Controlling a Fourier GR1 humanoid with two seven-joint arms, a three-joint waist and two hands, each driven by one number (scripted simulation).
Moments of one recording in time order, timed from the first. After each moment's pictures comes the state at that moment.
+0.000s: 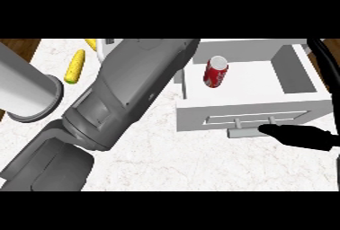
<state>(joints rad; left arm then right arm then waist) -1.64 0.00 -0.29 -0.31 0.60 0.66 0.00 -0.26 -0.33 -0.03 -1.97 0.49 0.09 0.15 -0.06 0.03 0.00</state>
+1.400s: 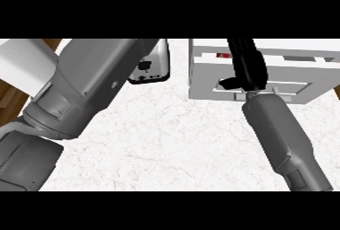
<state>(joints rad) -1.55 0.13 -0.27 -0.40 0.54 0.57 0.08 -0.77 -0.17 0.05 -0.81 1.04 -0.50 -0.04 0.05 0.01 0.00</state>
